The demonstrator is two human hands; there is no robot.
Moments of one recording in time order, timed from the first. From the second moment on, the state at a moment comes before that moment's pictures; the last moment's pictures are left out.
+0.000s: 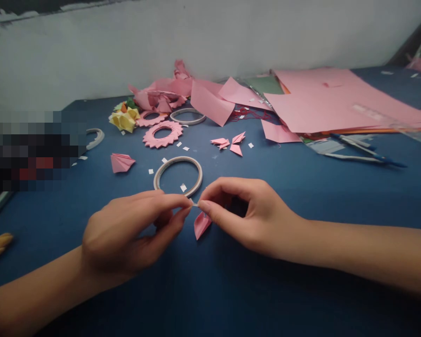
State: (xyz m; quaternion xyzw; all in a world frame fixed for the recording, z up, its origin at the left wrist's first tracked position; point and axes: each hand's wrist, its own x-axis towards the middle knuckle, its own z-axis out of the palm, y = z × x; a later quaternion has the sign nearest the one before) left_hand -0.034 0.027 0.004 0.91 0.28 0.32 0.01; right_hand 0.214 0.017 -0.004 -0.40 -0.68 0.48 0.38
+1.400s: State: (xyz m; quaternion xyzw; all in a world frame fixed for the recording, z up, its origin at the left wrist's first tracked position) left_hand -0.031 0.016 0.001 0.85 0.31 0.37 0.23; right_hand 0.243 0.007 -0.018 -0.21 -0.91 -0.14 0.33
